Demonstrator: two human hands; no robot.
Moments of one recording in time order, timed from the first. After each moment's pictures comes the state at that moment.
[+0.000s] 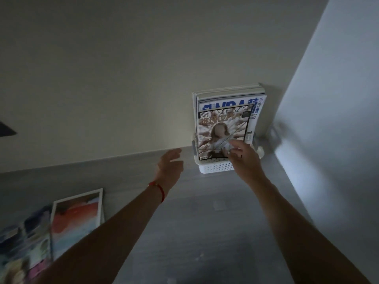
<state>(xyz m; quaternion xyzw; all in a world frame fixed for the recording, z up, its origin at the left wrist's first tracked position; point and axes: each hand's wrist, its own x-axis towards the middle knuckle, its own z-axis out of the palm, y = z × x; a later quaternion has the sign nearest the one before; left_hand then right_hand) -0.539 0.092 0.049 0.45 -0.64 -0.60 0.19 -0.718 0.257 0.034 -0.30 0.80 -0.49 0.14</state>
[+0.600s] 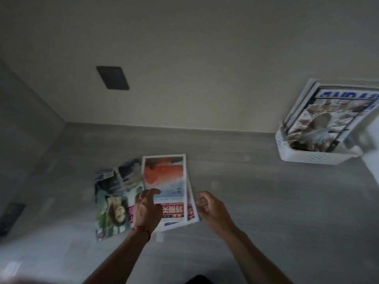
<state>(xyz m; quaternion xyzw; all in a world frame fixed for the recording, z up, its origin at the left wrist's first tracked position) -0.139 0.029 -0.013 0.59 -0.74 -0.31 0.10 -0.325 0.147 -0.036 -0.41 0.75 -0.36 0.37</state>
